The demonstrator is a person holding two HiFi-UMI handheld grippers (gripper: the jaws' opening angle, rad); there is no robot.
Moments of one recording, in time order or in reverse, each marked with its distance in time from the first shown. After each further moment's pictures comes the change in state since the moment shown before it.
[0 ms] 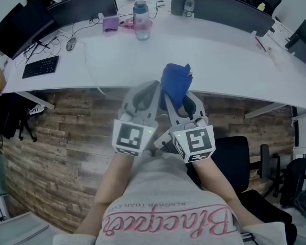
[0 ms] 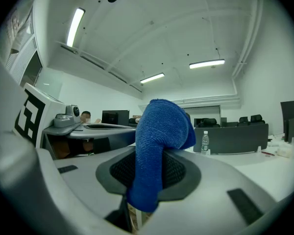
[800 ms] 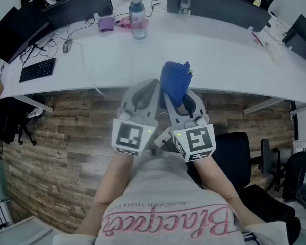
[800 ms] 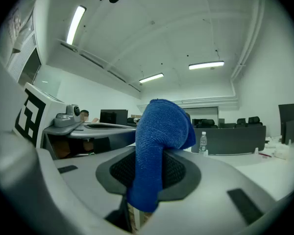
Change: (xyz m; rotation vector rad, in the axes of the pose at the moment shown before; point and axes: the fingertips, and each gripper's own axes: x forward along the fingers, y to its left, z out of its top) left arm 0.001 0.002 0.003 -0.029 -0.013 -0.017; right arm 0.002 0.001 0.001 -0.015 0.007 -0.024
